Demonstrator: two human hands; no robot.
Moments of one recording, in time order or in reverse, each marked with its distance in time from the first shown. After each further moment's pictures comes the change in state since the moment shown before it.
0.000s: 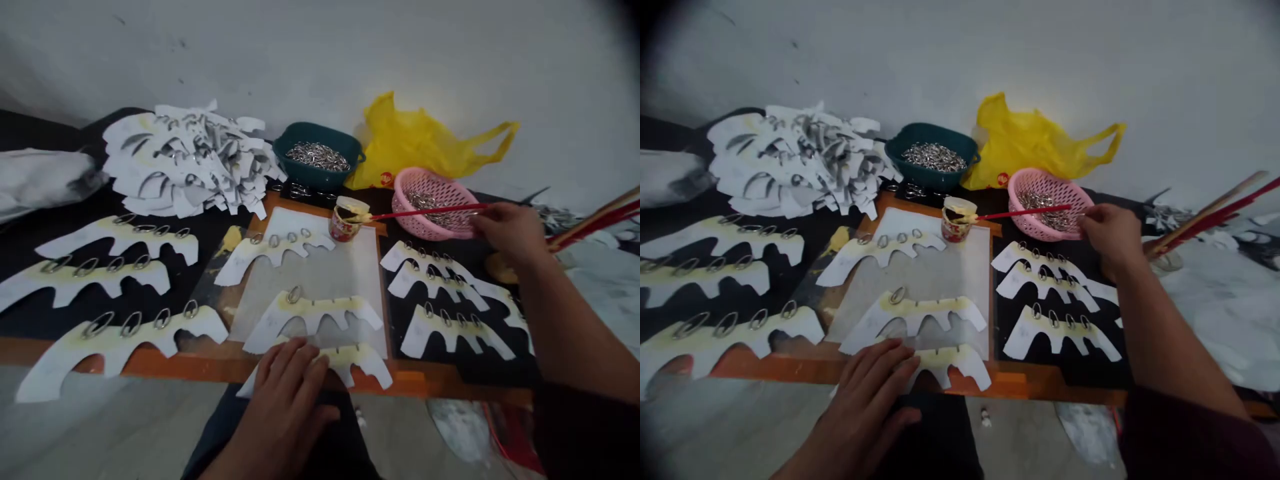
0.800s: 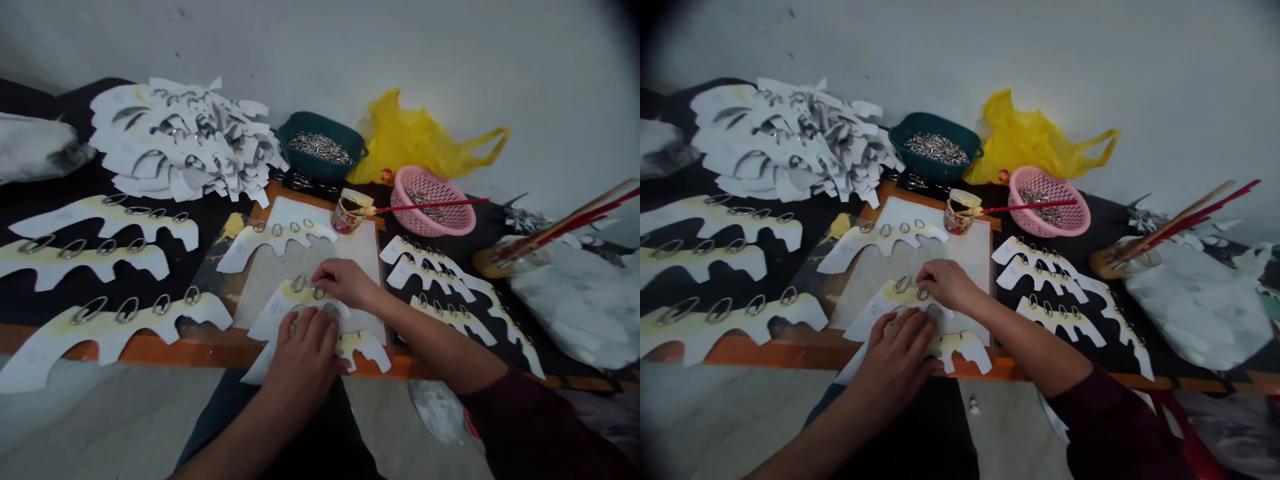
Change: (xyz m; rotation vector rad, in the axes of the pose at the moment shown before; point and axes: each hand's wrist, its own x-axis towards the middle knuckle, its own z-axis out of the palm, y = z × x) left_hand 0.024 0.000 0.021 0.063 -0.122 -0.074; right_hand -0.183 -0.164 0.081 0.328 -0.951 -0.522
